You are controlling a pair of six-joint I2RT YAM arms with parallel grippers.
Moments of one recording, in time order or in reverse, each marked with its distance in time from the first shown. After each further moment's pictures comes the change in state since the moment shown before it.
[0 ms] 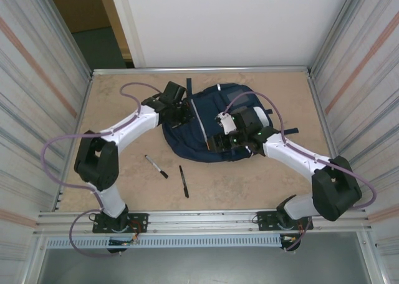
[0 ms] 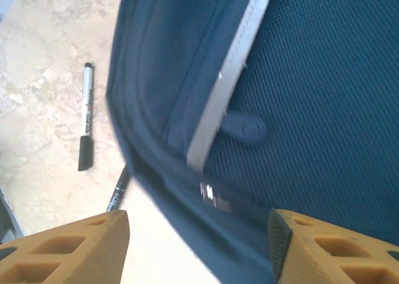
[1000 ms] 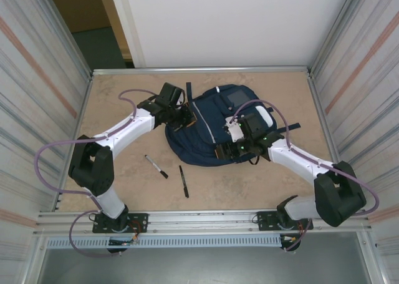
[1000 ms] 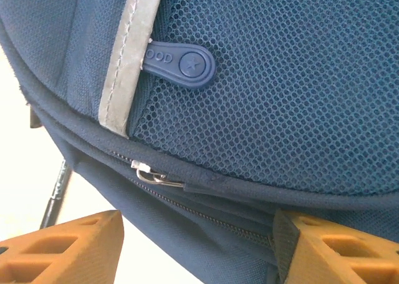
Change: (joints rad) left arm 0.021 -0.042 -0.060 0.047 0.167 -0.121; right arm -0.040 -0.053 -0.109 -0.059 0.030 -0.059
